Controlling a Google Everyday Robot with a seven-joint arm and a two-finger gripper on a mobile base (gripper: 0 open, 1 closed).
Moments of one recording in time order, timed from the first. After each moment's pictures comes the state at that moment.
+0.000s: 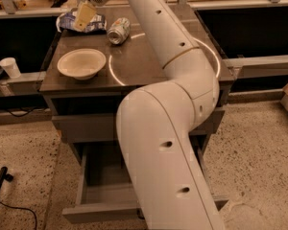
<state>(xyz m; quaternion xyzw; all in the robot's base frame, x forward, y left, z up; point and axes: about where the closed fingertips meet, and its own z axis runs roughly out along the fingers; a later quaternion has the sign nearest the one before) 0.847 0.187 0.966 -0.65 0.61 0.03 0.45</state>
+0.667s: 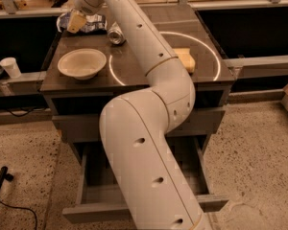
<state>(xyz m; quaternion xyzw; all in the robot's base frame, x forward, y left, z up) 0.878 0.224 0.933 -0.66 0.60 0.02 0.46</state>
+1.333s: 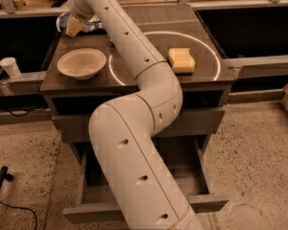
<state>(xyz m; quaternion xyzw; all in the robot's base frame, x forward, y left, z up) 0.903 0.240 0.908 -0.64 0.61 -0.02 0.46</state>
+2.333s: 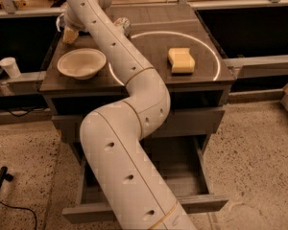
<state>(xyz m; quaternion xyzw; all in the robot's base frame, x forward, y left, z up) 0.922 0.265 0.865 -0.64 0.62 -0.05 0.45</state>
